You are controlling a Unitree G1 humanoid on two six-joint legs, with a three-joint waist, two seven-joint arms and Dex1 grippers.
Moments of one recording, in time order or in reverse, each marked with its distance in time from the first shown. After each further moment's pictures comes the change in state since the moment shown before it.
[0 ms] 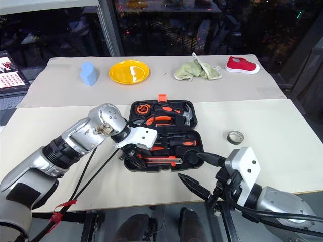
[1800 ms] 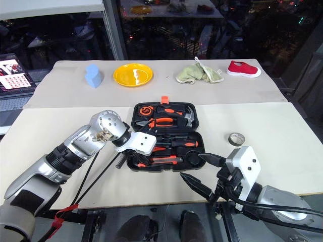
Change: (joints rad) left arm 0.110 -0.045 0.103 0.063 0.030 -0.171 0.002; right arm 0.023 -0.004 0.007 0.036 -0.005 -0.003 -0.007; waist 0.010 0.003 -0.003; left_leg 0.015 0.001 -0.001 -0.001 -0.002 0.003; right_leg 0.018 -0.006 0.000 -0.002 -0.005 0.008
